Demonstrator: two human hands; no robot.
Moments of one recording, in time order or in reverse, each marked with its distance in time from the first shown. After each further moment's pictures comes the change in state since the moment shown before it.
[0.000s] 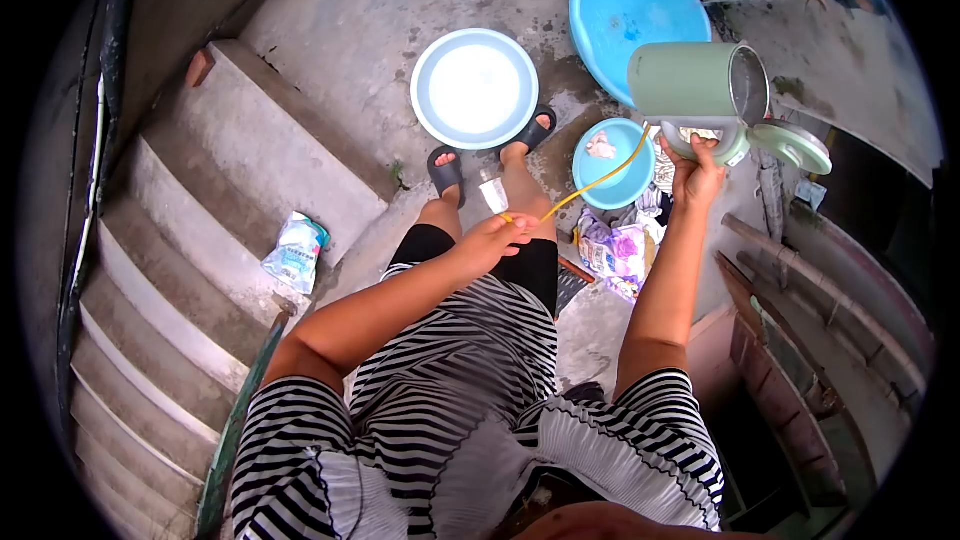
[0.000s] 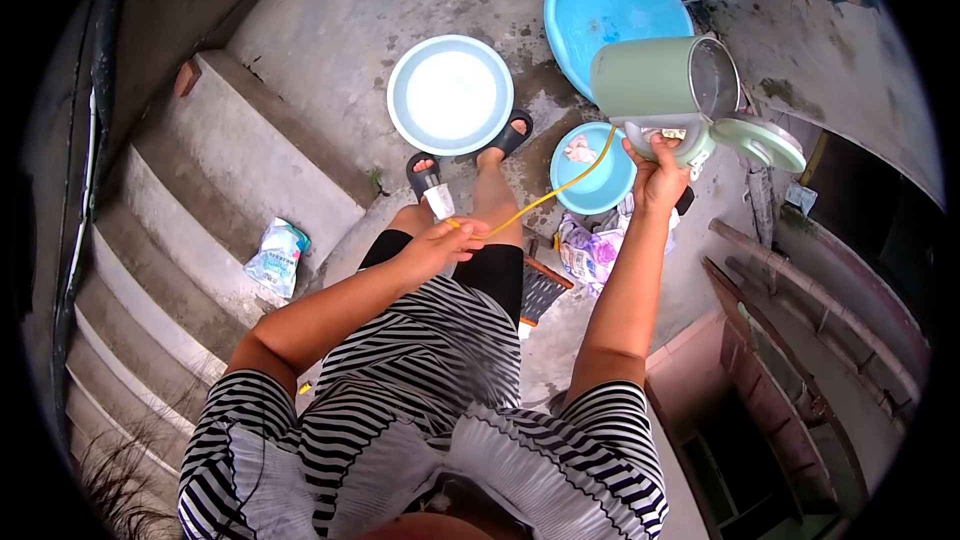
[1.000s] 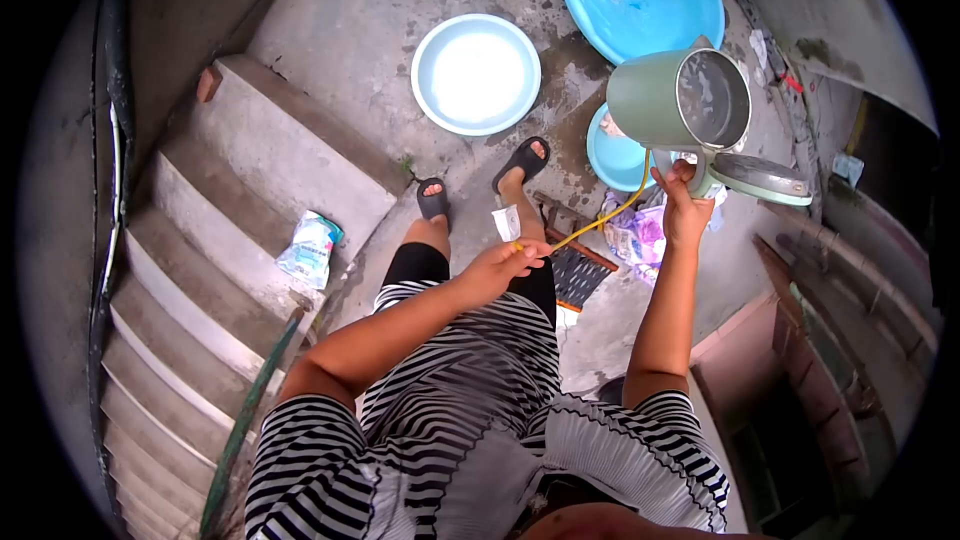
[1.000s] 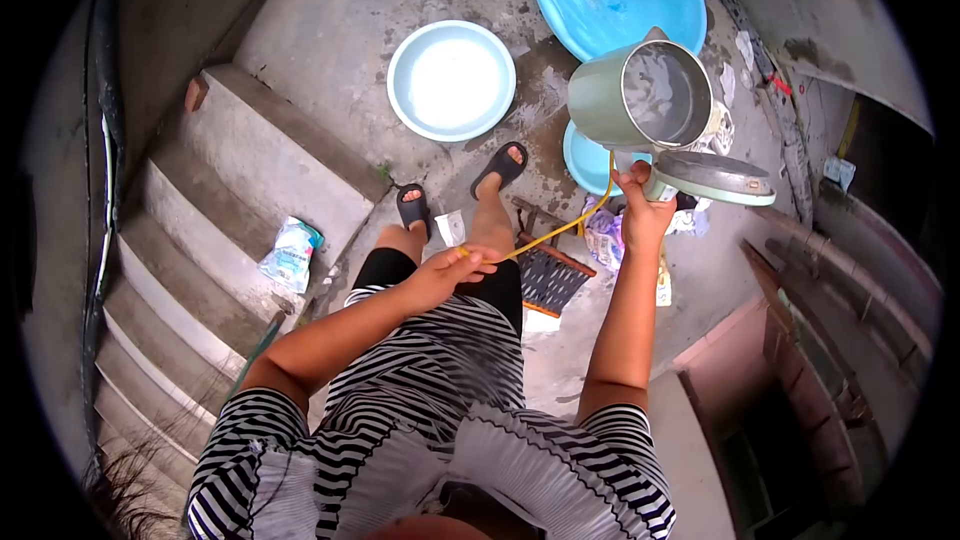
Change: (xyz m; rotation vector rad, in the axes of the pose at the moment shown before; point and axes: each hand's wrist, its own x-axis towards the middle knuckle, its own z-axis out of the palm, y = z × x) left_hand 0.009 -0.064 0.053 0.108 -0.084 0.015; right_hand -0.058 0.033 -0.107 -0.122 -0.111 0.003
